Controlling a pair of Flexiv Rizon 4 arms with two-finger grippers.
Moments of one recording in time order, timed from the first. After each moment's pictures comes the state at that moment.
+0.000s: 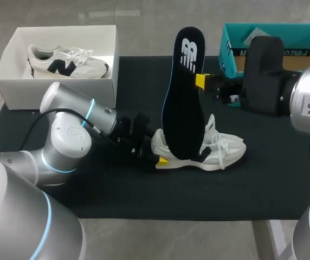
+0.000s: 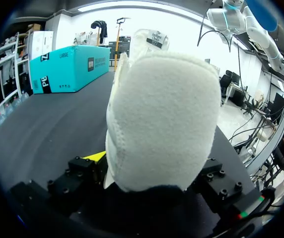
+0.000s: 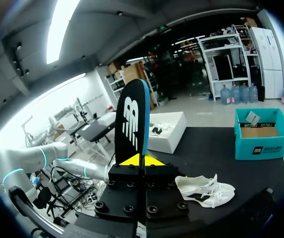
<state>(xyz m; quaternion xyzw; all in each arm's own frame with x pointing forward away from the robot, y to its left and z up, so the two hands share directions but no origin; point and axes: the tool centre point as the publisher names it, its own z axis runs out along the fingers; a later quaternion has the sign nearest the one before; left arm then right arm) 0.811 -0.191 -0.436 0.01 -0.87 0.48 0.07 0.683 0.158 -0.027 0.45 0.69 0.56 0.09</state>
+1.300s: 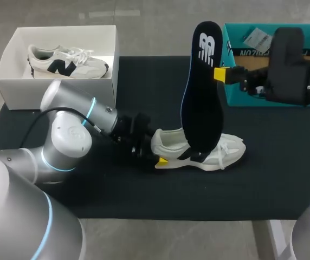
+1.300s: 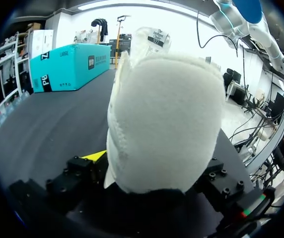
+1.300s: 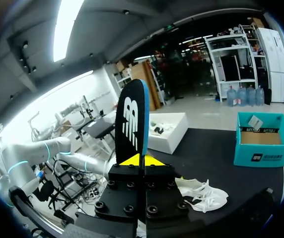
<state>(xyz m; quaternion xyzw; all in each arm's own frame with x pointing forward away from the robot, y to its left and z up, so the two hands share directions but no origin) 0.813 -0.189 -0.434 0.02 -0.88 0.46 0.06 0.695 0.123 -0.025 0.42 0.70 0.57 0.07</state>
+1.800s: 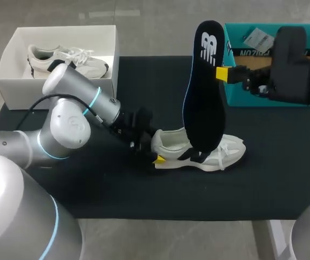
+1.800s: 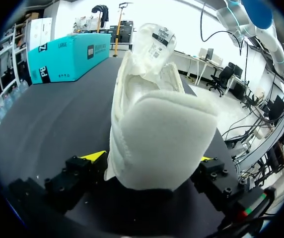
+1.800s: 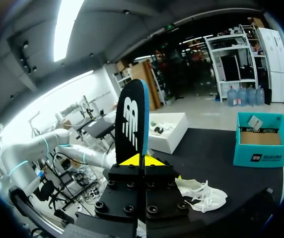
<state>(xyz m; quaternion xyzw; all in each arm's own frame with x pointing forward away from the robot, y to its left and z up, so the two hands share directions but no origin) 0.809 -0.176 -0.422 0.03 -0.91 0.40 0.08 0.694 0.119 -0.023 0.42 0.70 0.57 0.07</state>
